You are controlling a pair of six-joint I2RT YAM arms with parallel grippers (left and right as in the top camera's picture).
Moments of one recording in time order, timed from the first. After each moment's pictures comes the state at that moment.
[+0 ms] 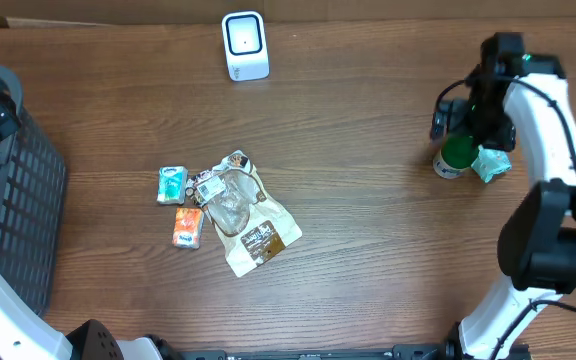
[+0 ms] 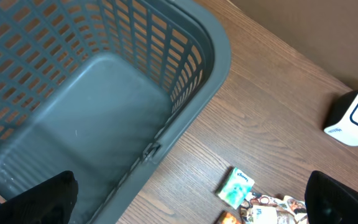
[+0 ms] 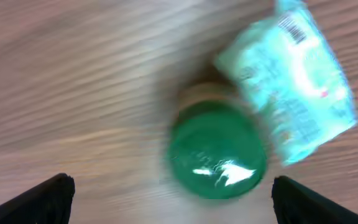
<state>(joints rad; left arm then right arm) 0.57 1.56 2.15 -1.47 0.05 -0.15 -0.11 1.98 1.75 -1.24 -0.04 0.13</state>
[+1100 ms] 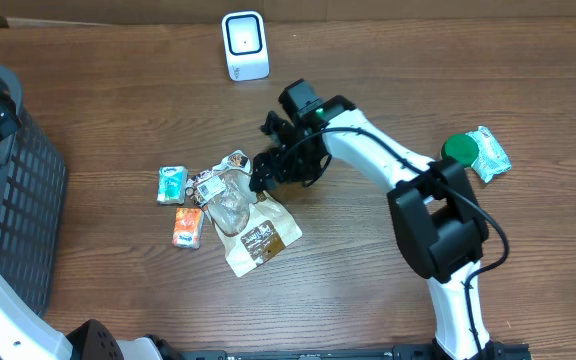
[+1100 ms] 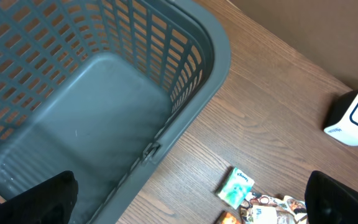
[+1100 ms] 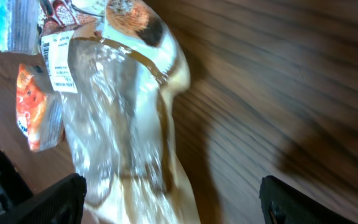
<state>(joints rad) 0.57 1.56 2.15 -1.47 0.05 -0.15 0.57 2.22 1.69 -0.86 -0.55 0.15</state>
